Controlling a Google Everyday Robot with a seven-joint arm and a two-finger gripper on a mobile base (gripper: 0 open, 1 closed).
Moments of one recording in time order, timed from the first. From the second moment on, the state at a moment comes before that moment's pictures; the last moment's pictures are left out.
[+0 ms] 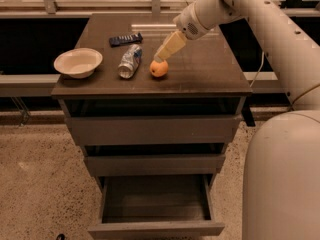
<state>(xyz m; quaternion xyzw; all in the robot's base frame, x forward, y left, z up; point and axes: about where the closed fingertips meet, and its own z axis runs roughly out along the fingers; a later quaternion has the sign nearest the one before) 0.763 -0.038 0.906 -0.54 0.73 0.16 0.39</state>
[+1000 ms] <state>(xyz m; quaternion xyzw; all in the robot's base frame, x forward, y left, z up) 0.771 -0.025 0.860 -0.55 0.73 0.14 0.37</state>
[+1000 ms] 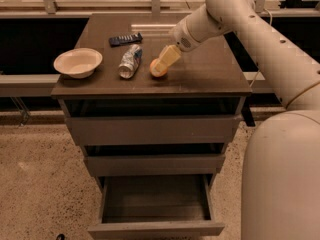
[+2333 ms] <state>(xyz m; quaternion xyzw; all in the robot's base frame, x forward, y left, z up) 0.758 -0.025 0.838 -0.57 0.73 0.15 0.35</state>
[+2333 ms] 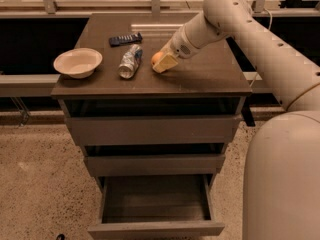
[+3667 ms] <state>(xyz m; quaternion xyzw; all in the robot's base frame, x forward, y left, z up) 0.620 -0.169 0.848 -0.49 0.69 0.21 0.50</state>
